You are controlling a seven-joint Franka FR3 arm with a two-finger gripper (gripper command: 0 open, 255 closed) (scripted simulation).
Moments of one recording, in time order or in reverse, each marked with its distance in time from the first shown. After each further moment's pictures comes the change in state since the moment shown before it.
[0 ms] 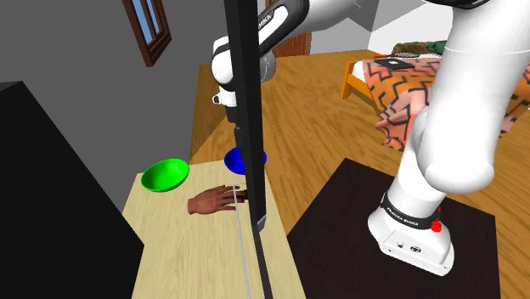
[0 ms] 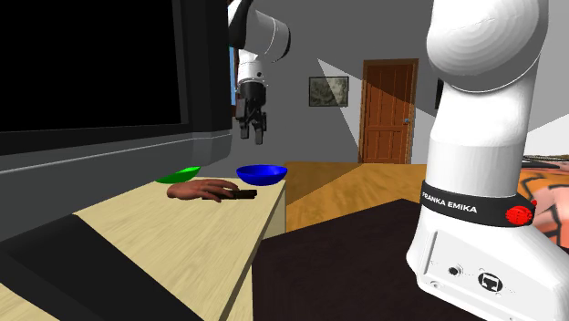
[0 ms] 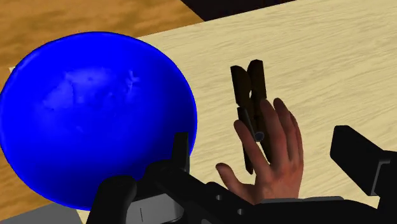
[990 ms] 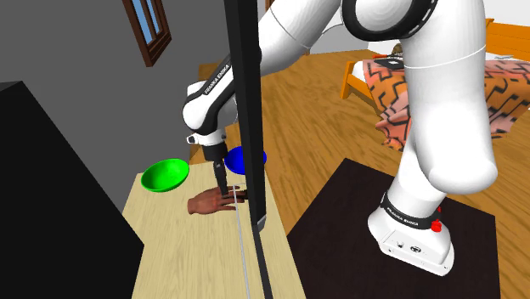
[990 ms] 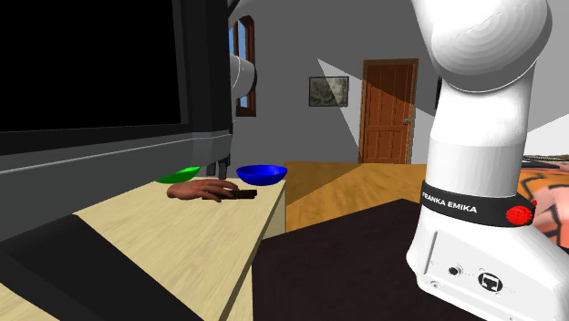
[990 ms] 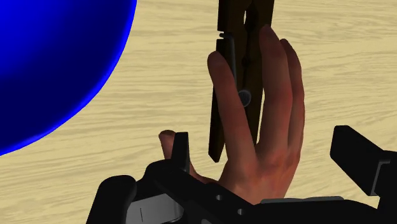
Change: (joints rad) arm 0.053 0.312 0.101 0.169 0.095 0.099 -0.178
